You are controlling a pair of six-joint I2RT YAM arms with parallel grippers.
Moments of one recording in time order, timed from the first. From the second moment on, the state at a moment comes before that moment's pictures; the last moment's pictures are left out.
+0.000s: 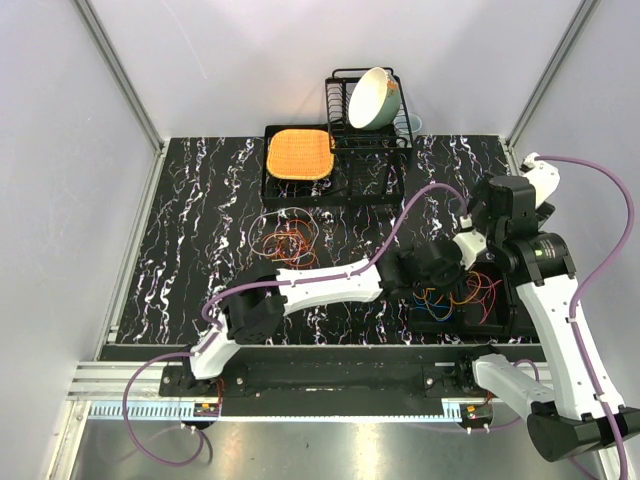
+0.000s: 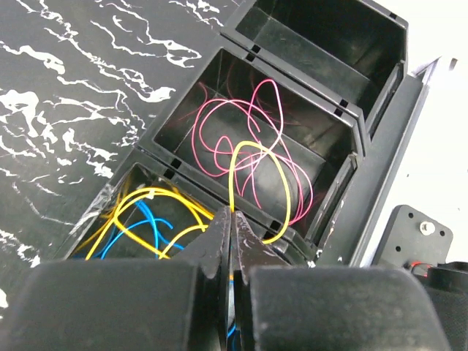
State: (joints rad) left arm -1.25 2.16 1.85 -0.19 -0.09 -0.23; right arm 0.21 0.97 1.24 -0.85 0.53 0.54
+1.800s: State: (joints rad) left arm -1.11 2.10 1.53 -0.12 -0.13 -0.44; right arm 0.15 1.35 0.91 -0.72 0.27 0.66
